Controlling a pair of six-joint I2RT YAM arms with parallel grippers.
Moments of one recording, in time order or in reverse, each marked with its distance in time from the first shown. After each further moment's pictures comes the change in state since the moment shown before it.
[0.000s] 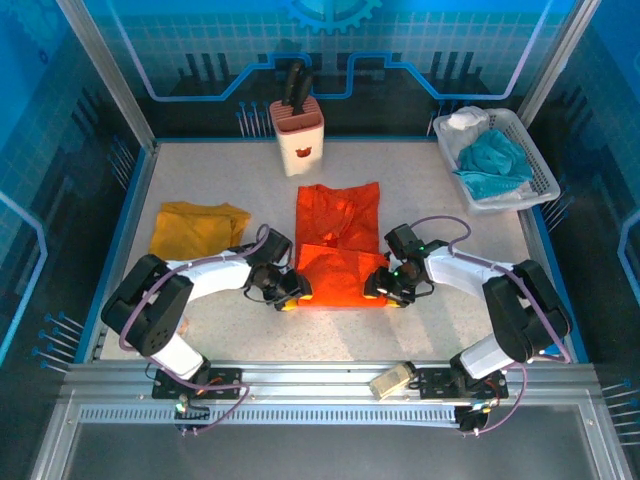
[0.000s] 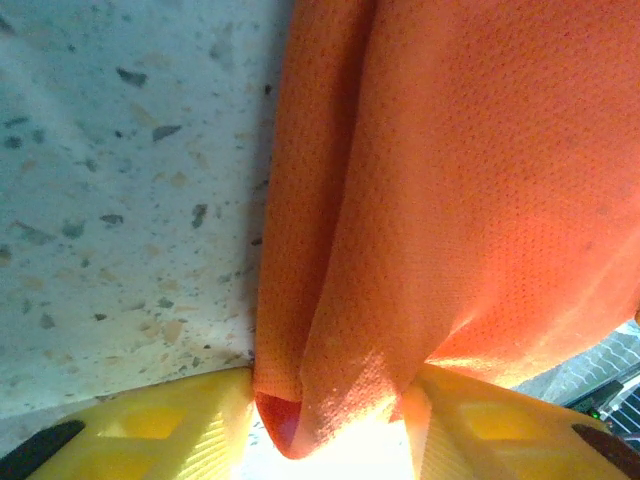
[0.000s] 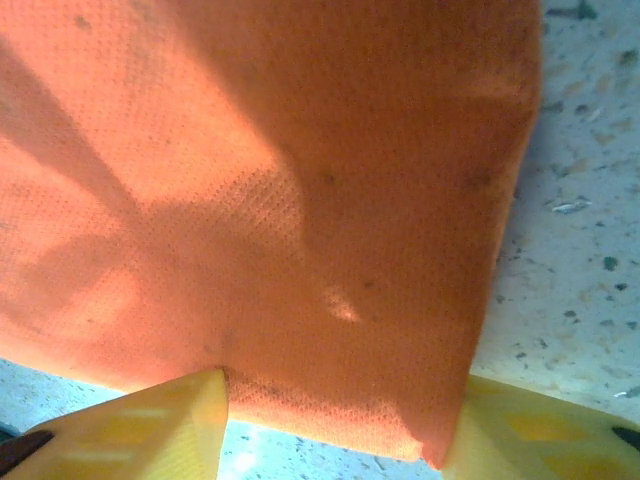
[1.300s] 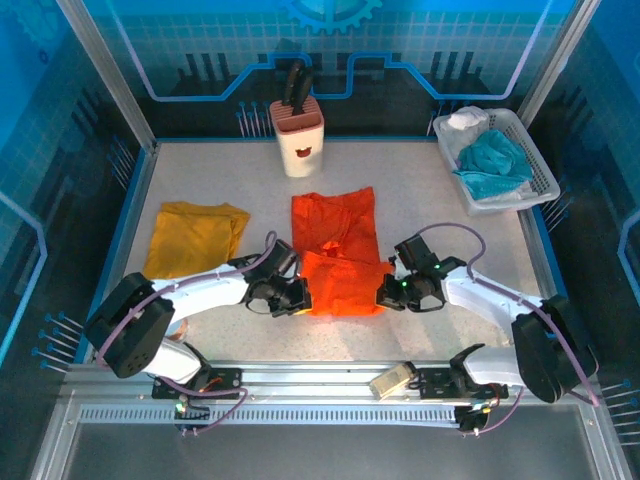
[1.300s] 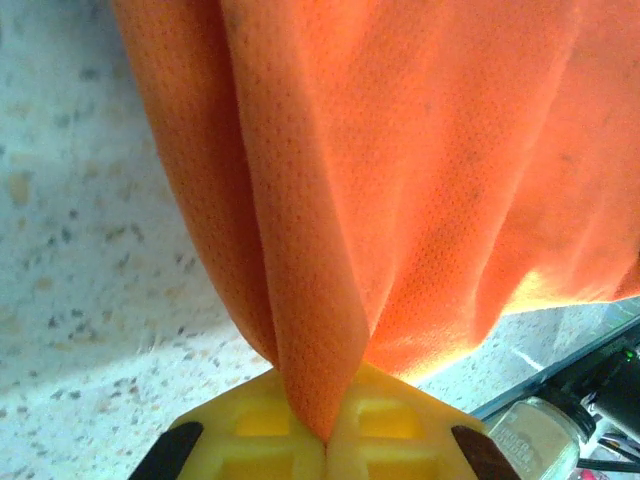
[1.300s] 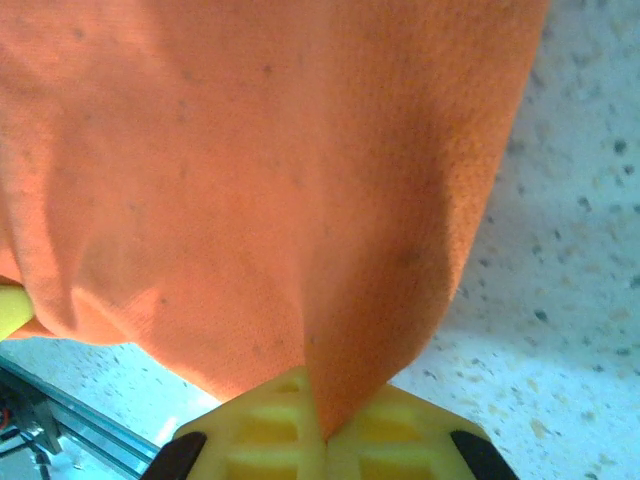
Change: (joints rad) left arm -0.131 -0.154 -0.078 0.024 -0.063 0.010; right arm 0.017 -0.237 -0.146 0.043 -0.017 -0.015
